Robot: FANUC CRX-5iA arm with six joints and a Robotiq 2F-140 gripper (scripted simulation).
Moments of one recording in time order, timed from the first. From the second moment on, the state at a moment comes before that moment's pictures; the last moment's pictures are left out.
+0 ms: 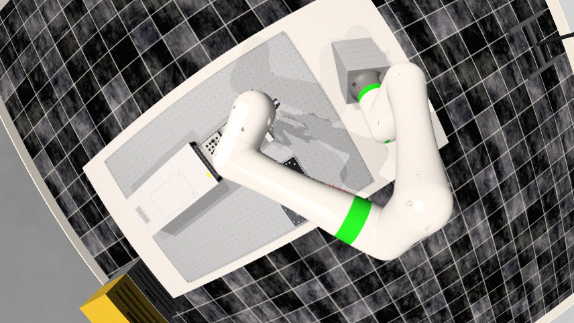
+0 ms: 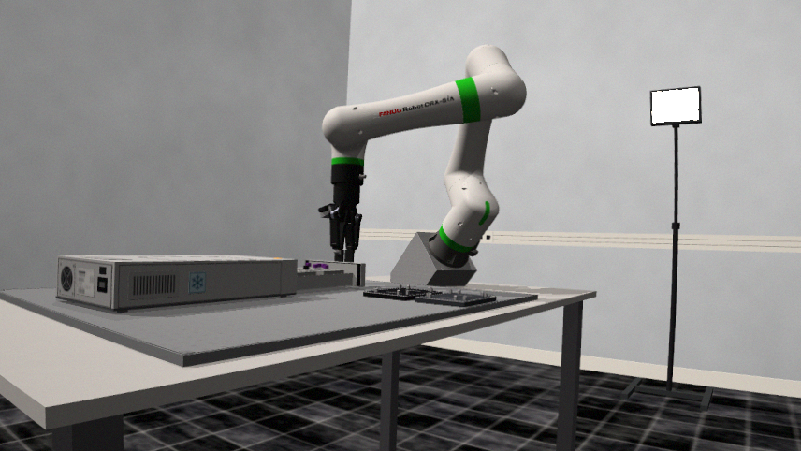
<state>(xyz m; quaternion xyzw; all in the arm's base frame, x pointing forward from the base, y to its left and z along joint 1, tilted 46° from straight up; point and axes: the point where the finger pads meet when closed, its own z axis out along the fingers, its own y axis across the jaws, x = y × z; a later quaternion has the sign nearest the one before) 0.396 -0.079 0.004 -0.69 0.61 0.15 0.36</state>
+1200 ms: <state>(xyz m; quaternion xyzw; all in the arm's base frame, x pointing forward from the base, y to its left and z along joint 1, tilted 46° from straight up) 0.391 -0.094 0.019 -0.69 0.61 0.15 0.36</state>
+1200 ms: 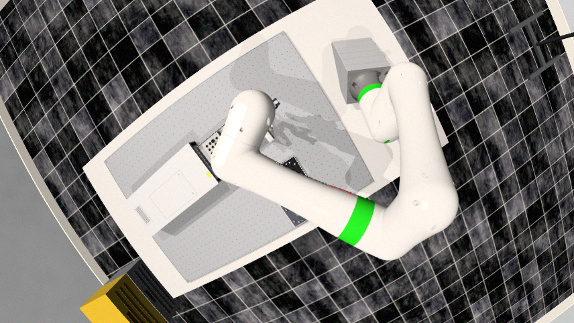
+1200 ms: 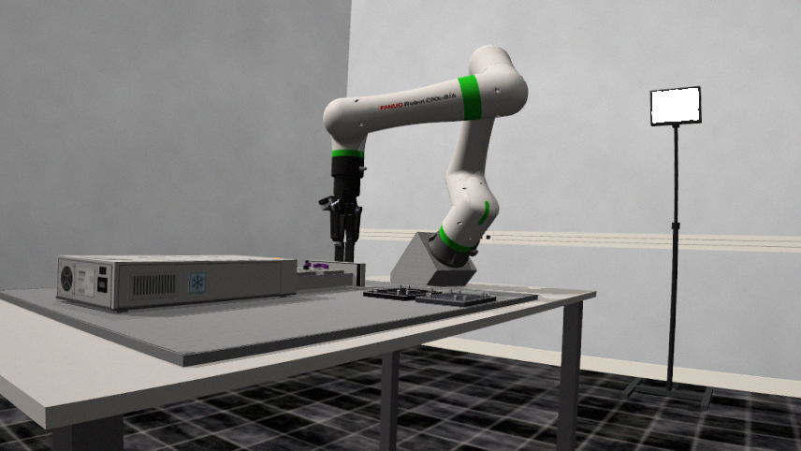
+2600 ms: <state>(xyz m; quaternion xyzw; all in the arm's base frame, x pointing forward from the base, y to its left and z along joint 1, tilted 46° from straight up) 0.380 -0.129 0.055 -0.69 0.61 0.15 0.36</state>
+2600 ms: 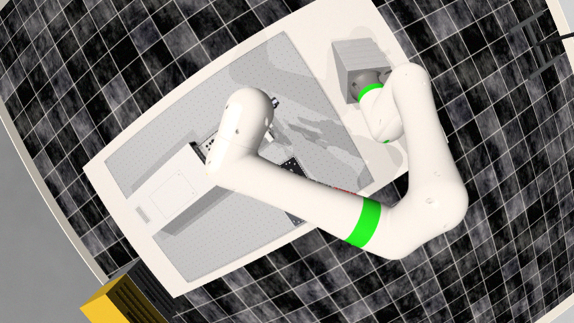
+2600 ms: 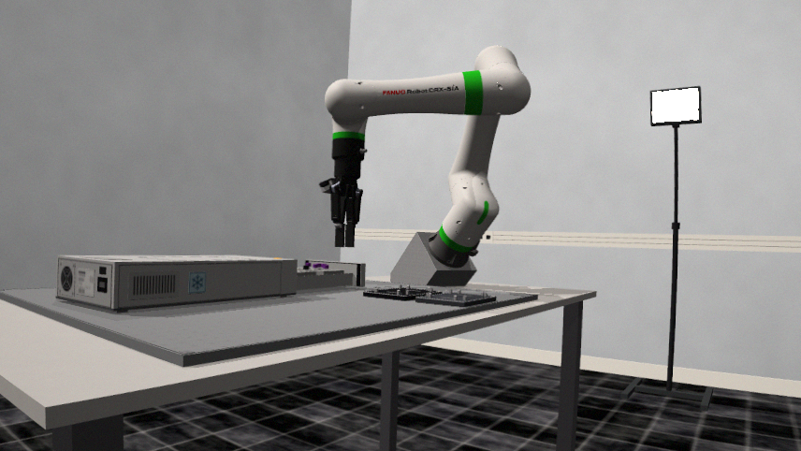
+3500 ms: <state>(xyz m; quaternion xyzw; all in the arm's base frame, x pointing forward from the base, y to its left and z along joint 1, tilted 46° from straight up) 0.373 -0.149 0.076 -0.69 0.61 0.15 0.36</state>
